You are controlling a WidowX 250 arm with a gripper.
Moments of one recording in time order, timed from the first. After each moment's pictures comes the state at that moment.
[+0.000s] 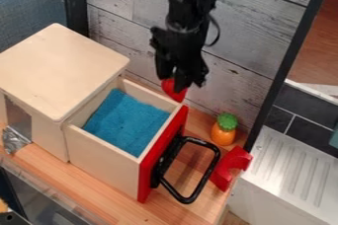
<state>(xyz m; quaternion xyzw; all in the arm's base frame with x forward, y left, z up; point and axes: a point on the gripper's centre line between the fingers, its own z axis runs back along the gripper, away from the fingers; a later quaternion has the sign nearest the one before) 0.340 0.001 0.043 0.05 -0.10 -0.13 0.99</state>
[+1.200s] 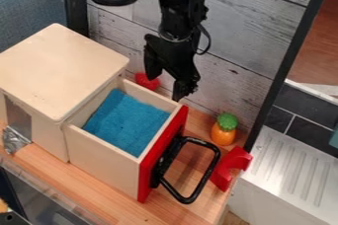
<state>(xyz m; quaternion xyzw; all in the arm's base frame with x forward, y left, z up) 0.336 0.008 0.034 0.05 -0.10 -0.13 0.98</state>
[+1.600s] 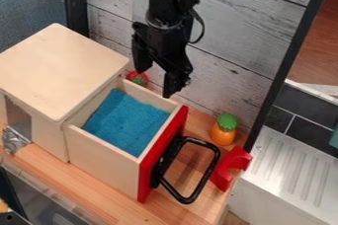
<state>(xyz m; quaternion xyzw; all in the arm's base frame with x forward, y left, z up) 0.307 0.008 0.070 0.05 -0.11 -0.13 0.98</state>
